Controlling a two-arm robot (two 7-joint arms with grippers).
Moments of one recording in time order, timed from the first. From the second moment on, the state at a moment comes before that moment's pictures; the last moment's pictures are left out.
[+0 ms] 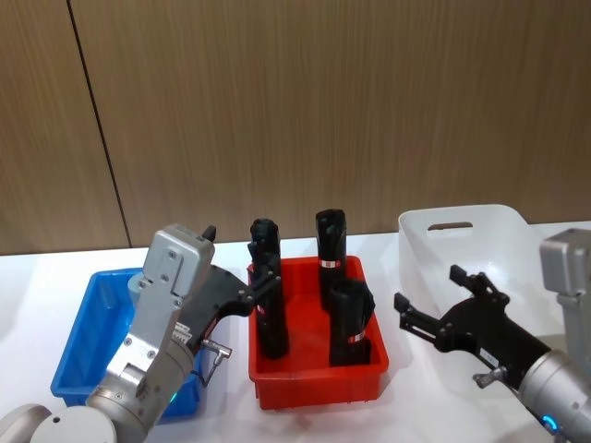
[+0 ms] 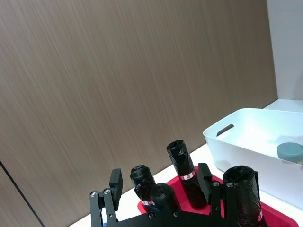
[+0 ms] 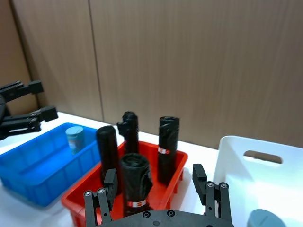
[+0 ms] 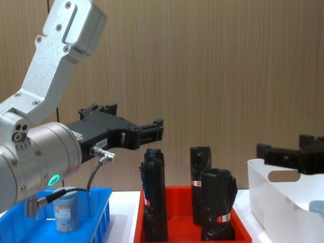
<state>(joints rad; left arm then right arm) -0.24 0.38 0.45 -1.63 -0.20 0.01 -0.01 0.01 0.35 -0.22 -1.77 0.32 0.15 0.20</state>
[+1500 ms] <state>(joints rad) -0.24 0.38 0.45 -1.63 -0.20 0.01 -0.01 0.28 0.24 -0.28 -1.39 0.18 0.21 0.44</state>
